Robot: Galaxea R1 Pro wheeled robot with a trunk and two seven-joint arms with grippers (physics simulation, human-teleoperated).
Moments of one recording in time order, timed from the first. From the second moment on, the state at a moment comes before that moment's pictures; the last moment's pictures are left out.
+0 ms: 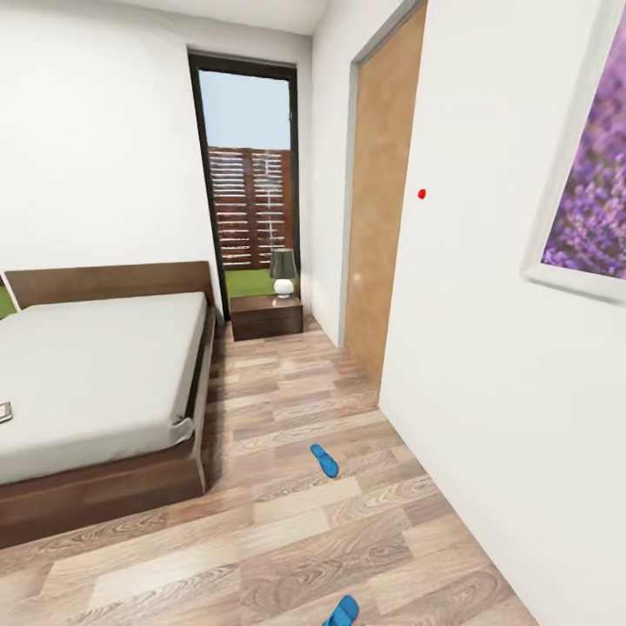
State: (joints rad) left arm -0.01 0.01 0.00 0.00 0.00 -0.04 -0.01; right arm 0.00 -0.02 0.00 0.00 -0.01 0.00 0.00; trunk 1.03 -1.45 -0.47
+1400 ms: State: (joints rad) left arm -0.01 0.02 0.00 0.00 0.00 -0.04 -0.01; right arm 0.00 -0.02 0.00 0.00 -0.01 0.00 0.00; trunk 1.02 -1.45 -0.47
